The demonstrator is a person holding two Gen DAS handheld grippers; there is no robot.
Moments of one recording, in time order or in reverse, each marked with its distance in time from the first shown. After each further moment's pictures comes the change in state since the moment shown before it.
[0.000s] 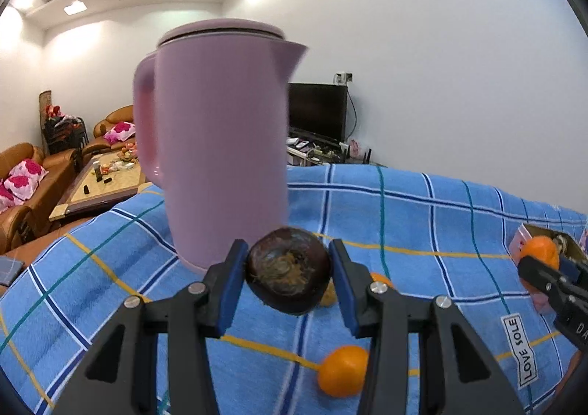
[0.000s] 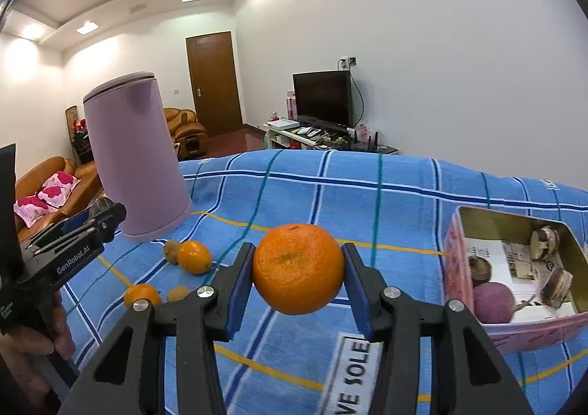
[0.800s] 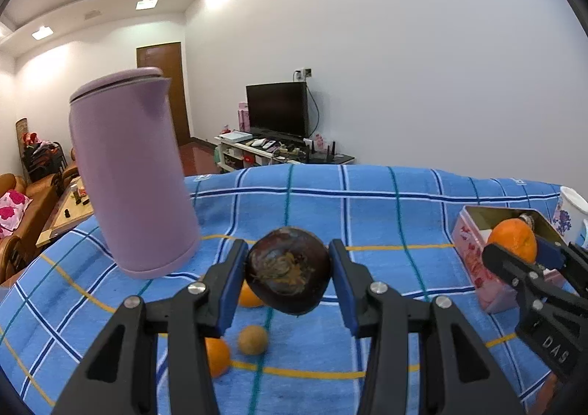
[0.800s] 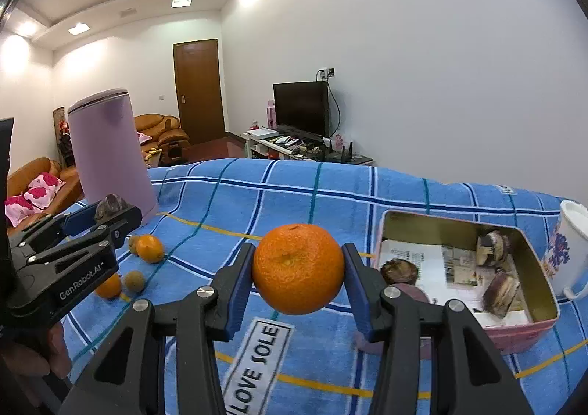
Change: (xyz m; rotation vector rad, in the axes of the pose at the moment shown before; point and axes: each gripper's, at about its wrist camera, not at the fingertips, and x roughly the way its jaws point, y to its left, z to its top) left arm -0.024 -0.108 0.002 0.103 0.001 -0.073; right arm -0.034 -0.056 -0.004 -0.019 -0.039 -0.074
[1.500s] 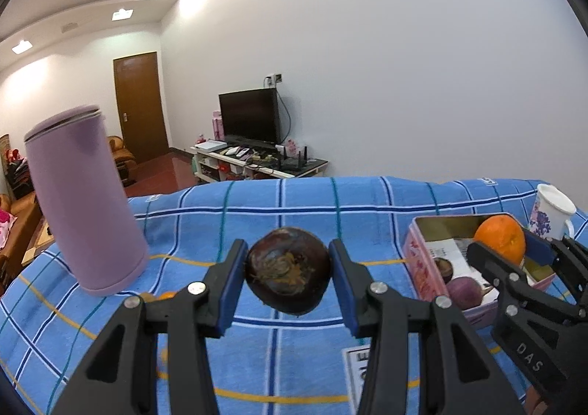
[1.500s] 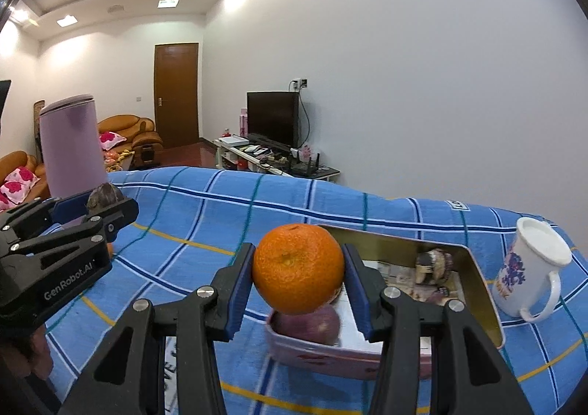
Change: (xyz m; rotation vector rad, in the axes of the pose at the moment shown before) left arm 0.004 -0.069 0.017 0.054 -0.018 -0.076; right arm -0.010 -0.051 0.003 -0.028 -0.037 -0.120
